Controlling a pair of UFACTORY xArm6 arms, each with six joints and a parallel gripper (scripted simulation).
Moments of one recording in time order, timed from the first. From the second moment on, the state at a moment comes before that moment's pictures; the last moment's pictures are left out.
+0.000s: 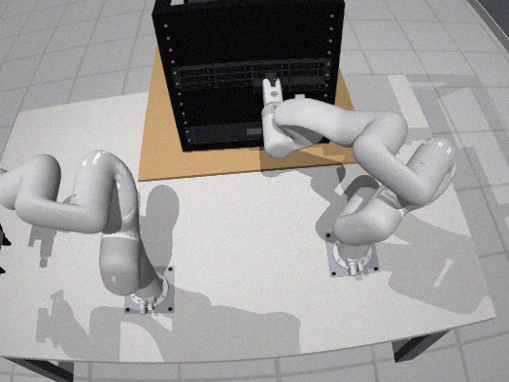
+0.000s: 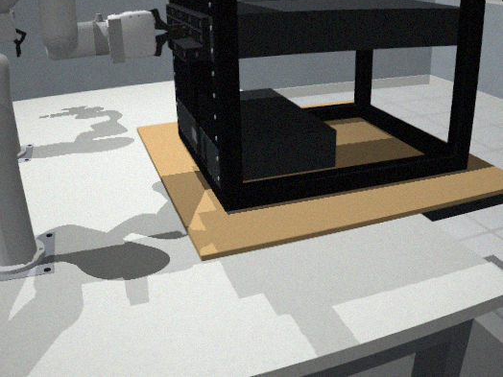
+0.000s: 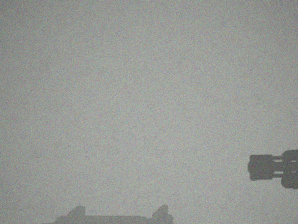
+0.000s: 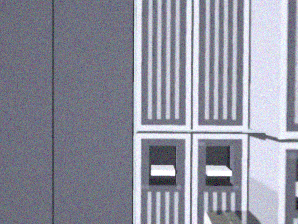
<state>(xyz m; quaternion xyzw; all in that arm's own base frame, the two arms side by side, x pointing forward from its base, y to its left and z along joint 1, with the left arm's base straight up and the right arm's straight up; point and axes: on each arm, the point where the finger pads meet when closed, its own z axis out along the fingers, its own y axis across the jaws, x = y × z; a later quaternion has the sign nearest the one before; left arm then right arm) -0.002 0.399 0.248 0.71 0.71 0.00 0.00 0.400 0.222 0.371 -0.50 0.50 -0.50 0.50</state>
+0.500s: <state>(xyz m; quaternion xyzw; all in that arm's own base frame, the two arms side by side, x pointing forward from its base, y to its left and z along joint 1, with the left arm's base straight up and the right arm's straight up) -0.002 0.399 0.248 0.71 0.71 0.00 0.00 0.384 0.223 0.370 -0.50 0.50 -0.50 0.50</state>
